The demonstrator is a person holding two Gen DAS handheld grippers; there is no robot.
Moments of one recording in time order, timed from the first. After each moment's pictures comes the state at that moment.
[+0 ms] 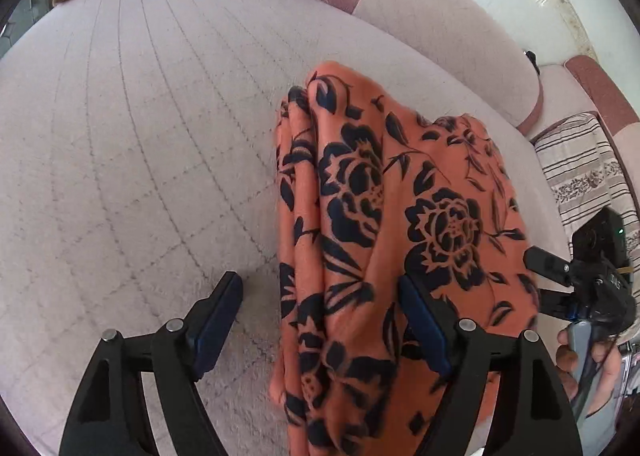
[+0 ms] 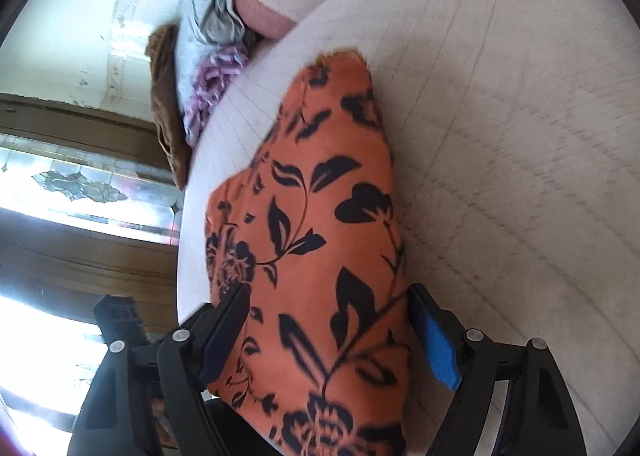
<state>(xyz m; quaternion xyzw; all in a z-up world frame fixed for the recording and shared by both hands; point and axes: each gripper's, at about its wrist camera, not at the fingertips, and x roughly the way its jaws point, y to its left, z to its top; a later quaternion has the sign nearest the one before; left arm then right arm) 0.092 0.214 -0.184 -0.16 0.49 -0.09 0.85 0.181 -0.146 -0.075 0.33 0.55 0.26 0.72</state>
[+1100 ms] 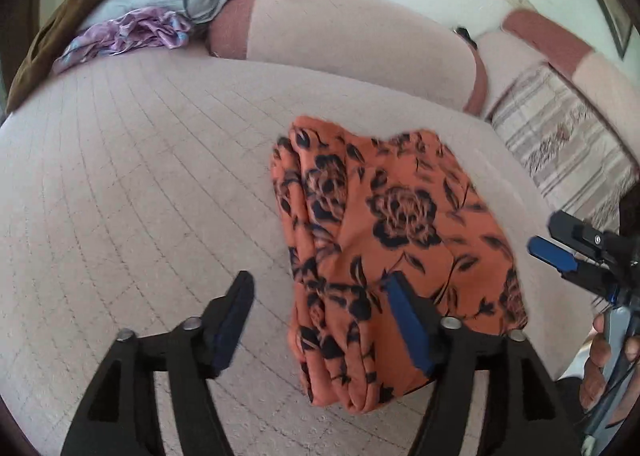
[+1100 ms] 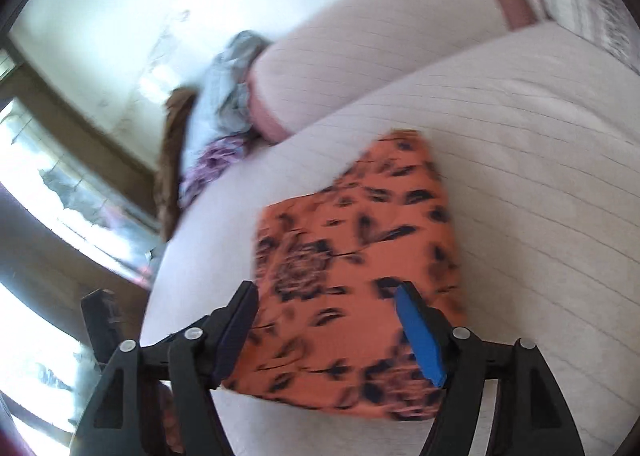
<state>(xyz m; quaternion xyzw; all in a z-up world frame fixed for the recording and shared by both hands) 0.075 0.042 -0.155 -0.05 0.44 -0.12 0.89 0.122 -0.248 0.004 0.26 0.41 0.20 0.85</state>
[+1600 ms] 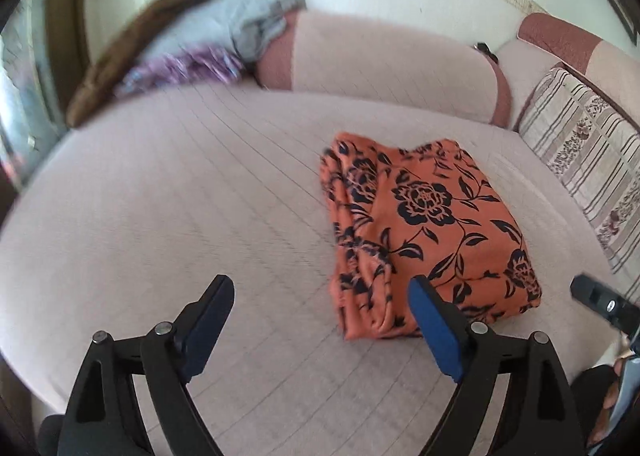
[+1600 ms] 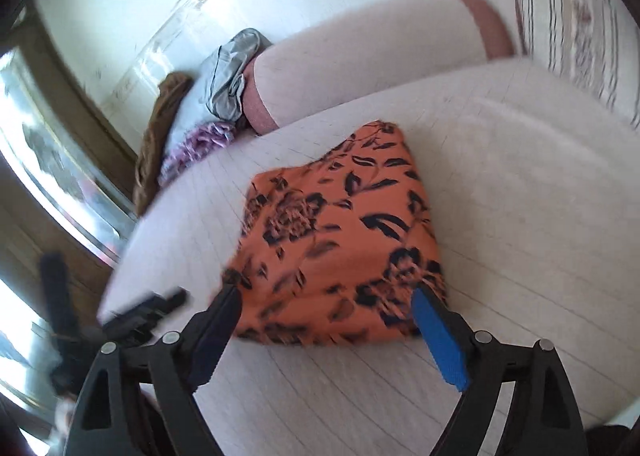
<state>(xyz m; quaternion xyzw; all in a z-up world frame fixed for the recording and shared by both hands) -0.002 0.053 -0.119 -0.01 0.36 -0.02 0.93 0.022 -0.223 0.010 0.17 0.39 0.12 0.90</state>
